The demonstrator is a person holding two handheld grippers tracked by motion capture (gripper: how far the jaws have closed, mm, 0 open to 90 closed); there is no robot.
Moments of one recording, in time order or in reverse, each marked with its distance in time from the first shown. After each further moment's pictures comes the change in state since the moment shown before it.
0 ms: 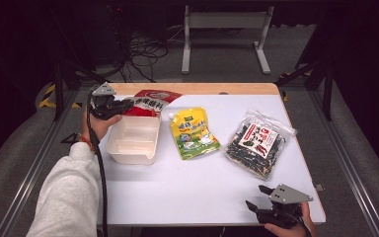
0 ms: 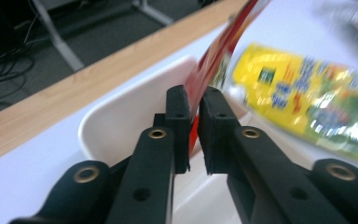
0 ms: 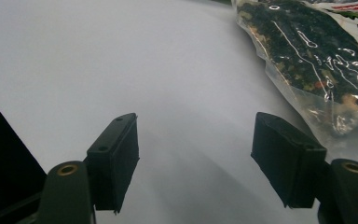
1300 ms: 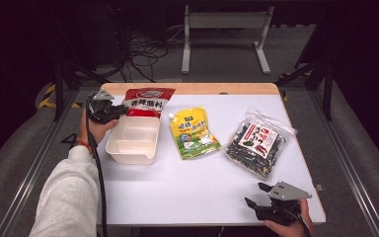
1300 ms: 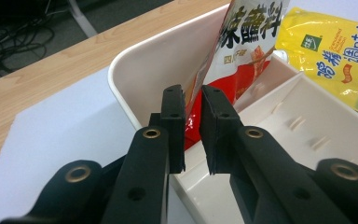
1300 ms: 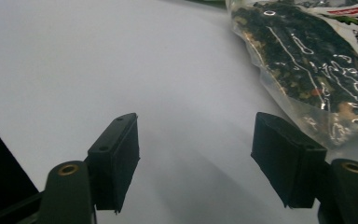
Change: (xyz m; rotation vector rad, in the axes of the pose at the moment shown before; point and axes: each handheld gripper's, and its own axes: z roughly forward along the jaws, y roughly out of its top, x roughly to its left) left arm 0.012 -0.022 0.006 0.048 0.069 -0.057; right arm -0.004 0.004 0.003 -0.011 -0.013 0.018
